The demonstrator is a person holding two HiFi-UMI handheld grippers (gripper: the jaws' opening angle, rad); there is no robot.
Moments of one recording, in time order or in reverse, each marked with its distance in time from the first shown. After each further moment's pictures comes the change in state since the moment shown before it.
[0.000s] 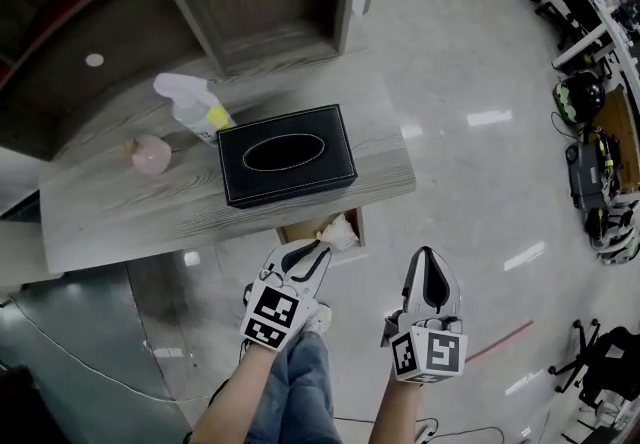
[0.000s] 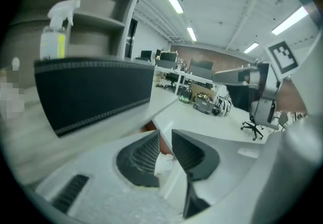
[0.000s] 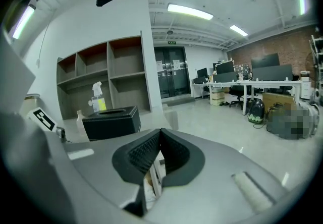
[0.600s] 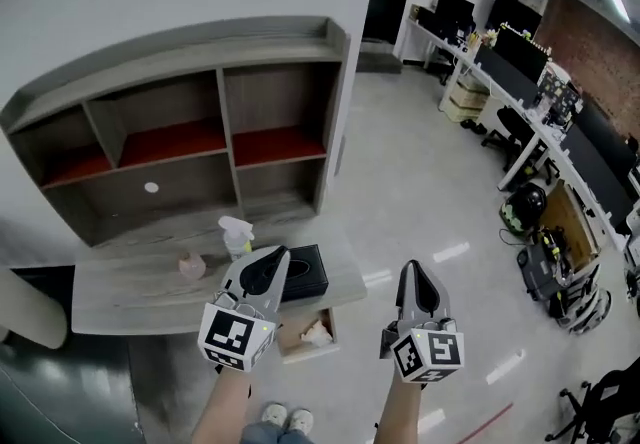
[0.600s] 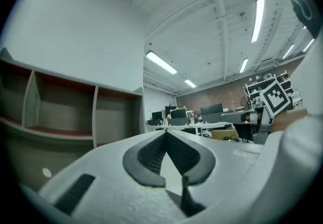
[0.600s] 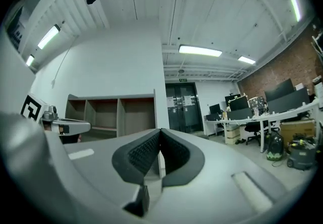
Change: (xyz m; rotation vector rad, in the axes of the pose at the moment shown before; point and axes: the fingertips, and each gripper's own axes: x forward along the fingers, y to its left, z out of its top) left arm -0.224 0.003 0.317 0.240 -0.627 0.206; right arm -0.062 0.045 0.275 -0.065 -0.390 0.128
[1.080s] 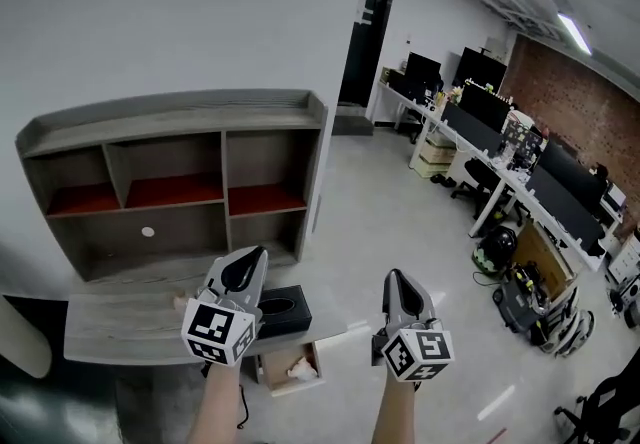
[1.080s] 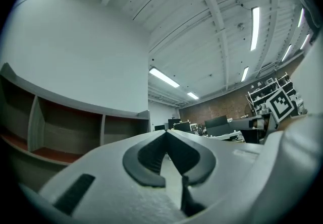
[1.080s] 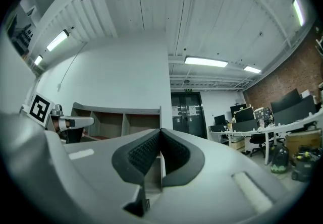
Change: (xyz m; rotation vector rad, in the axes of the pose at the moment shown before) left arm -0.029 0.030 0.090 0.017 -0.156 0.027; right arm -0.014 0.029 0.076 -0.047 -0.105 0.046
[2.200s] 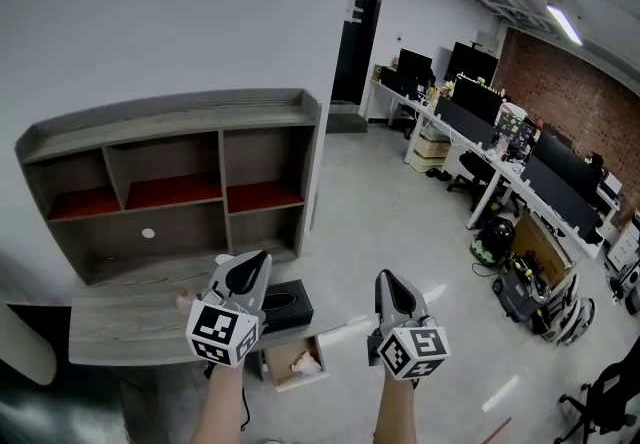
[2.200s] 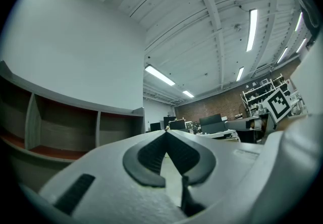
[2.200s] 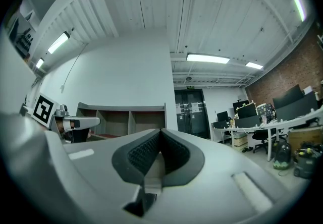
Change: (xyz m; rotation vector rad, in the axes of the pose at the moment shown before) left arm -0.011 -0.019 -0.004 0.004 0.020 -0.054; right arm -0.017 0.017 -0.007 0.012 0.021 0.032
